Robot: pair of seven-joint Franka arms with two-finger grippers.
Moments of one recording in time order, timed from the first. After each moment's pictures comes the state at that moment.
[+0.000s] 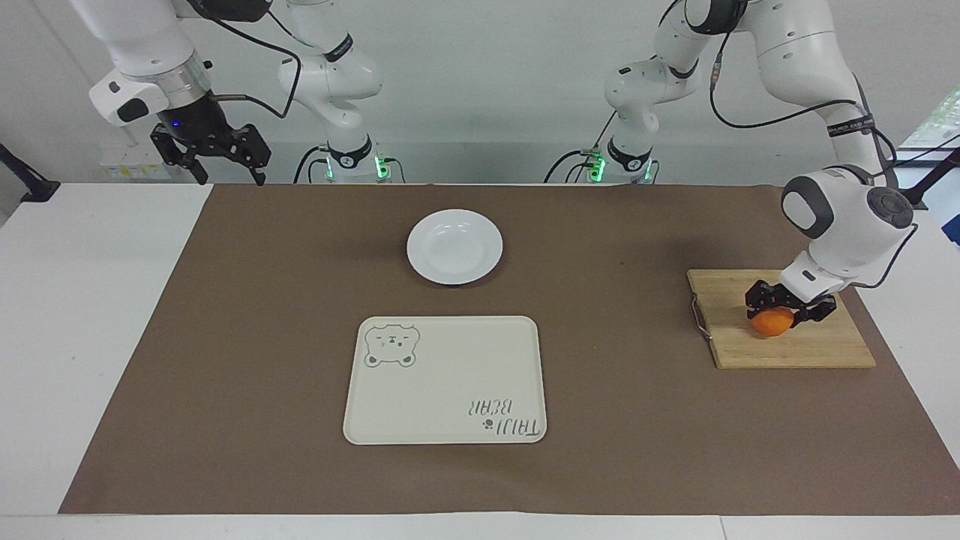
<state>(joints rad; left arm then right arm) 0.23 0.28 -0.06 -1.93 0.00 2.24 0.54 0.08 -0.07 -0.13 -1.60 0.00 1.50 -0.02</state>
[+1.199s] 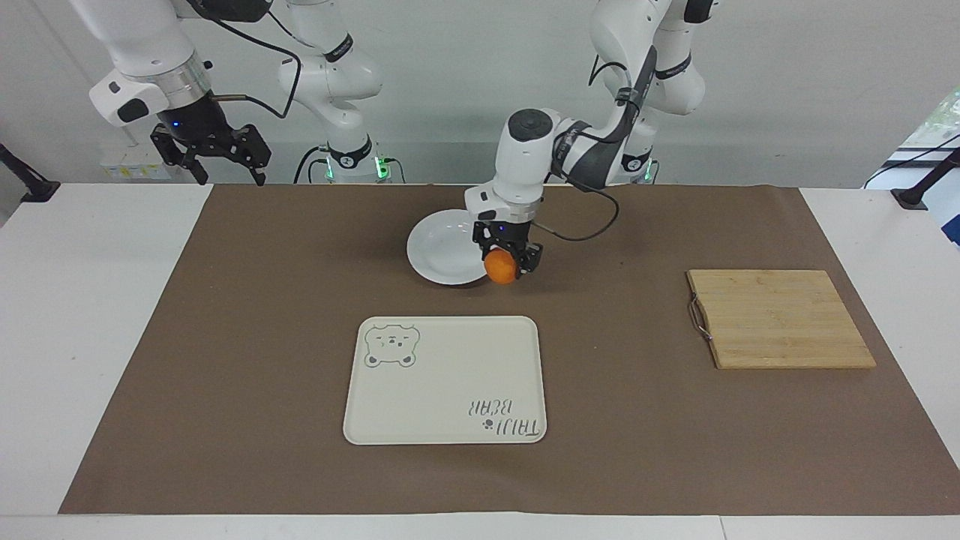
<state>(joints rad) -0.73 0.21 -0.08 -1.93 -0.03 2.27 -0.11 0.08 -0.07 -0.13 -1.60 0.00 1.50 -0.02</state>
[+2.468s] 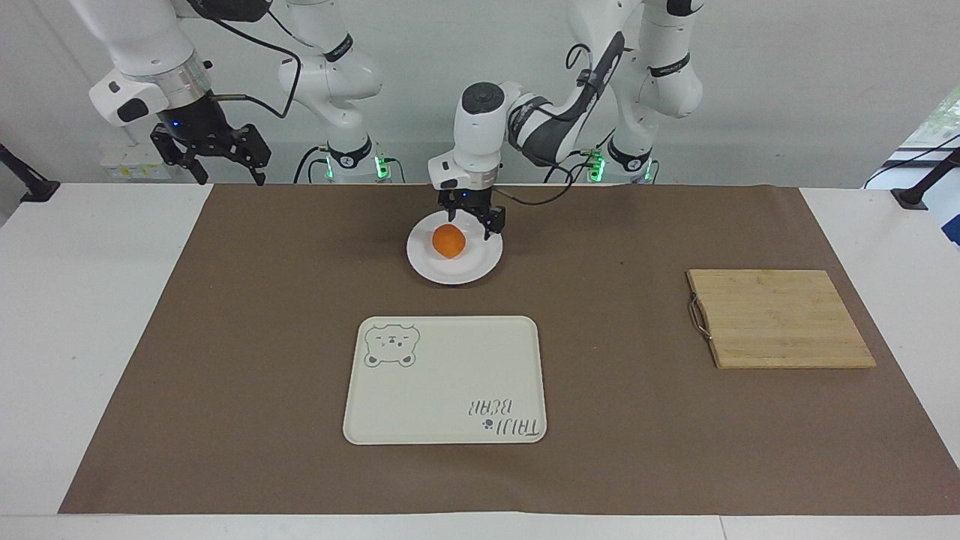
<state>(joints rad) -0.81 0.12 -0.05 -1.95 -0.08 2.10 -0.28 0.08 -0.07 -0.13 -1.60 0.00 1.50 -0.02</state>
